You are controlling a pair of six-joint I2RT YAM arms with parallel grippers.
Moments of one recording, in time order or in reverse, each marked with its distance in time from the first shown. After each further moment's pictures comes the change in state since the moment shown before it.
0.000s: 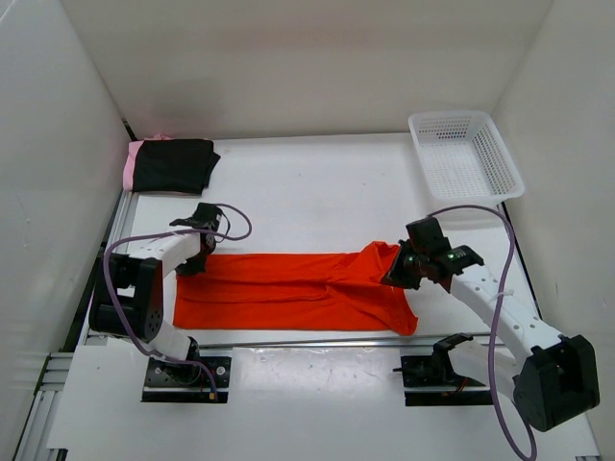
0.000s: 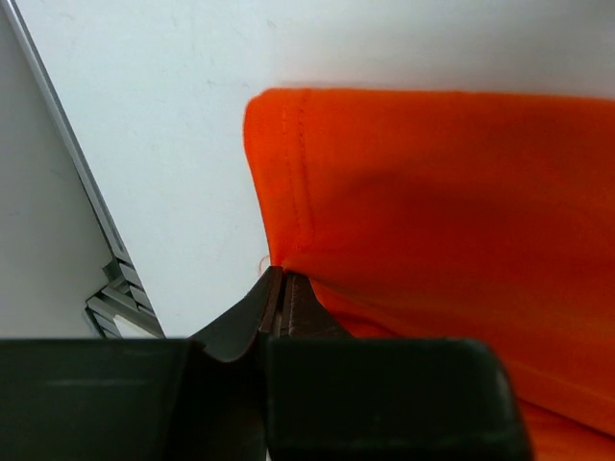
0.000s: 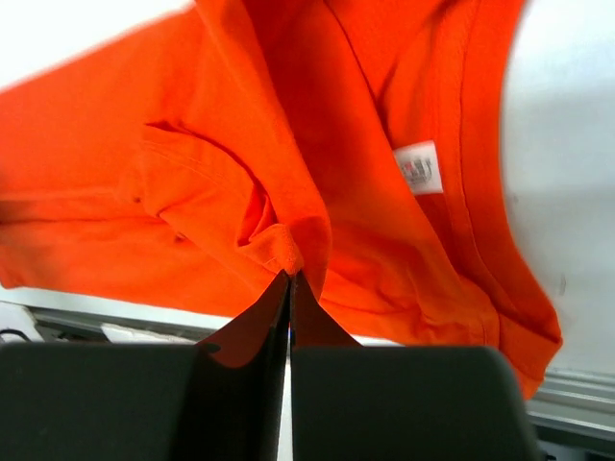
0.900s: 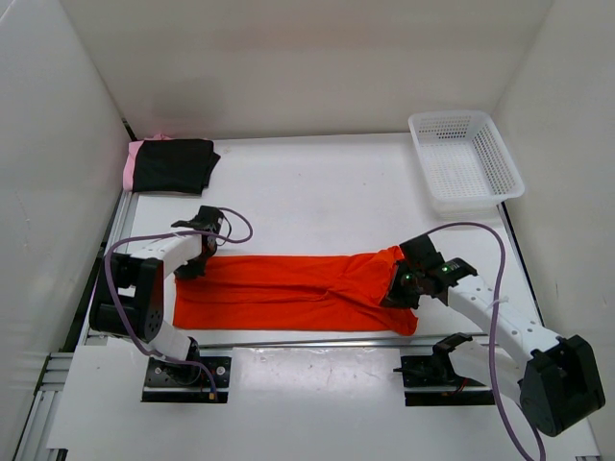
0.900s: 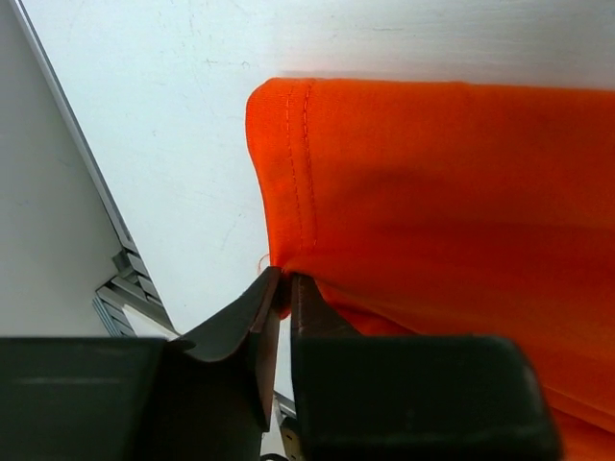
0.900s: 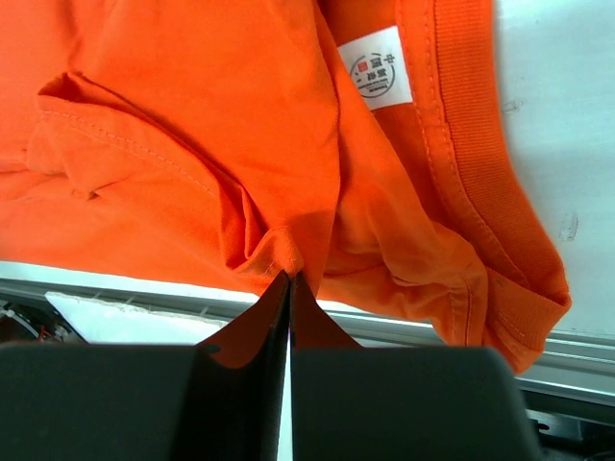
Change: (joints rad) left arm -0.014 0.002 -0.023 -0.021 -0.024 0.000; right arm 0.074 -0.037 -0.133 -0.031 -0.024 0.045
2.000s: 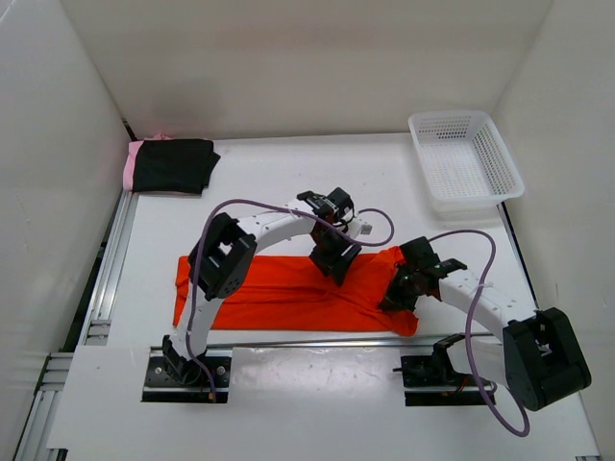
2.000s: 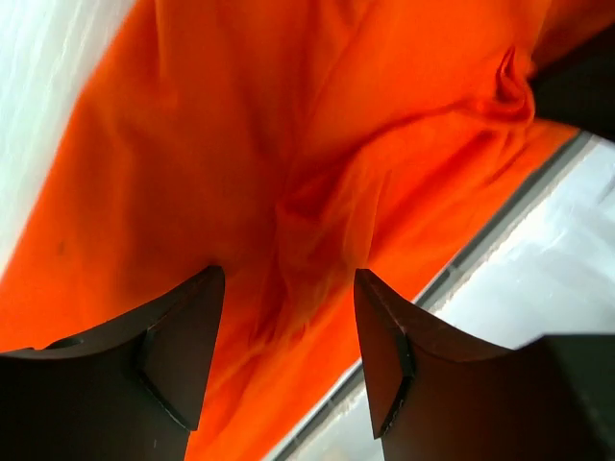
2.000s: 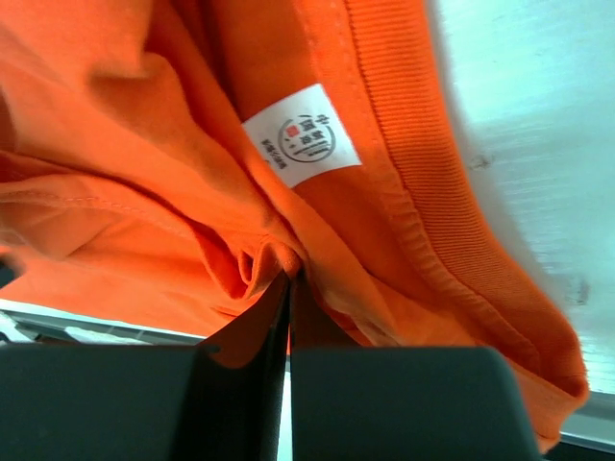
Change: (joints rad) left arm -0.642 0.594 0.868 -0.212 1.025 -0.003; right arm -0.076 0.151 -0.082 0.158 -0.060 0.053
